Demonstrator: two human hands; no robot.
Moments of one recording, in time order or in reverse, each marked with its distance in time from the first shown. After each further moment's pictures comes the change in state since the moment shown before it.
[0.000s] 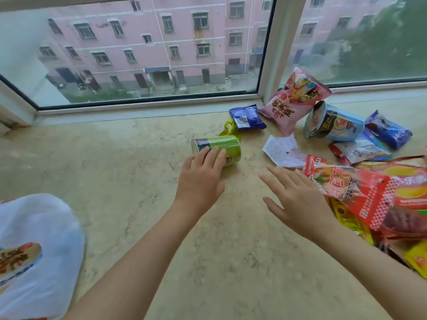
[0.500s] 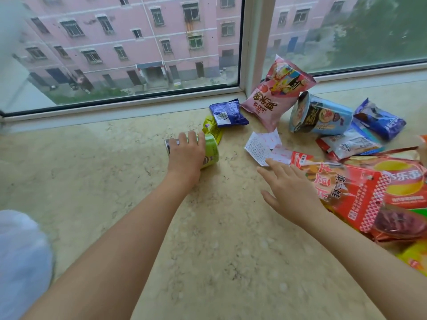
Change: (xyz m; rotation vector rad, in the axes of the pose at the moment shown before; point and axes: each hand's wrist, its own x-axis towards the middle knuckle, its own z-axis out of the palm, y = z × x) left_hand 0.083 0.013 0.035 0.353 -0.233 -0.059; right_hand 0.015 0.059 0.045 -0.026 -0.124 0.099
